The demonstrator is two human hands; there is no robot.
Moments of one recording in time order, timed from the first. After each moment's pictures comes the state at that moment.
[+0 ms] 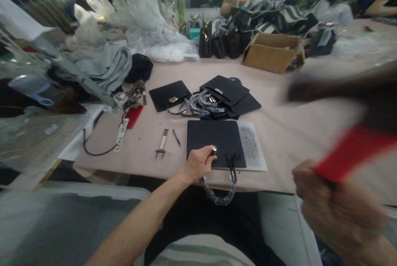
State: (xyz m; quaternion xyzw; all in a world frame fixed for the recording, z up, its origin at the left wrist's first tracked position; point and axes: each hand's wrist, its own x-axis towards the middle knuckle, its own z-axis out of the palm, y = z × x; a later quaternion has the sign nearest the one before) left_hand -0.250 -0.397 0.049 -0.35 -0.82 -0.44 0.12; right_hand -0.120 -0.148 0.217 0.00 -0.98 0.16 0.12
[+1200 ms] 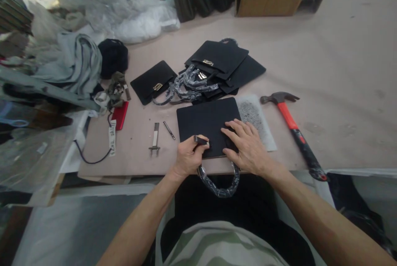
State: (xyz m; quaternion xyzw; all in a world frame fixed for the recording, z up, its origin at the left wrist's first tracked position) left_hand -0.253 -0.403 0.063 -0.30 -0.81 -0.49 0.09; right_hand -0.204 -0.176 0.066 0.13 -0.97 0.19 0.05
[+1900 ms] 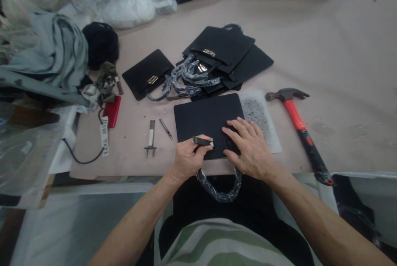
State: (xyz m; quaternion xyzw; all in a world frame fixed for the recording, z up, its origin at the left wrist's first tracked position) left_hand -0.259 -0.396 0.069 -0.27 -0.81 -0.52 0.05; right_hand -0.208 -0.180 0.067 0.12 -0.97 0.19 0.03
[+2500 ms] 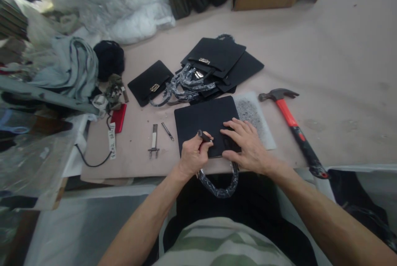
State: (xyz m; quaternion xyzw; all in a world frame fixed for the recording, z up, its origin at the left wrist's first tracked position) left_hand -0.255 -0.382 0.068 -0.32 -0.83 -0.45 0.07; right_hand -0.205 -0.165 0.065 0.15 -0.94 0.31 0.06
